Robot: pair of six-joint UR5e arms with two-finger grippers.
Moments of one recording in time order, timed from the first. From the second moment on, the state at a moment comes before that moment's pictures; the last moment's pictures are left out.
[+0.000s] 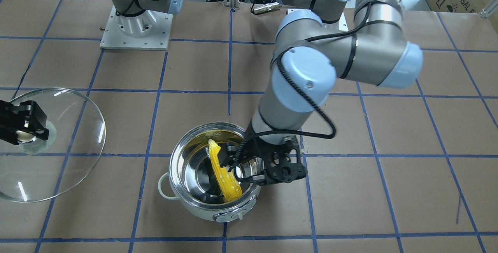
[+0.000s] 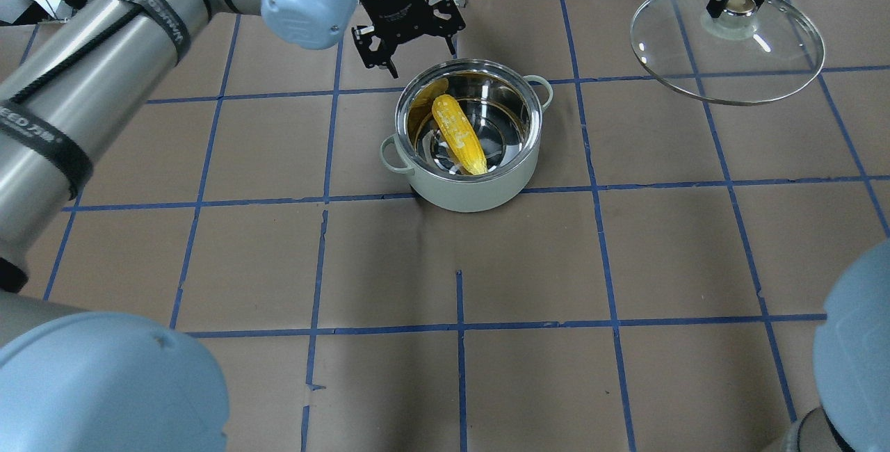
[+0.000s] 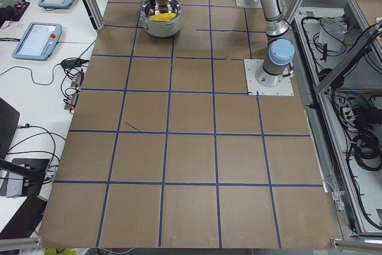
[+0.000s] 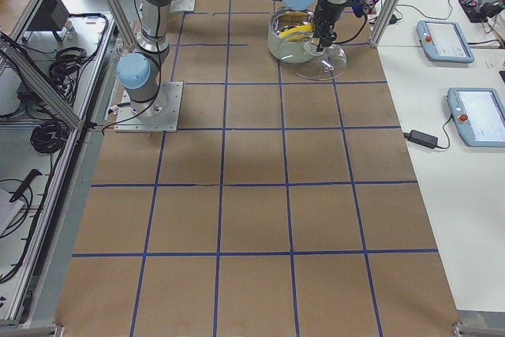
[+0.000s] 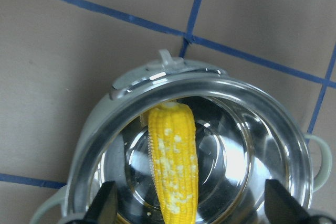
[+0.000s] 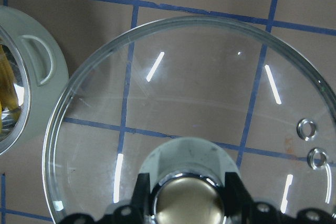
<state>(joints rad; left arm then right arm) -1.75 -2.05 -1.23 -1.35 1.39 -0.41 1.37 -1.20 1.09 -1.40 -1.52 -0.37</state>
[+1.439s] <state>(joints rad) -1.34 -1.76 -1.38 -1.77 1.60 0.30 1.82 -1.07 1.12 -1.68 -1.53 0.07</state>
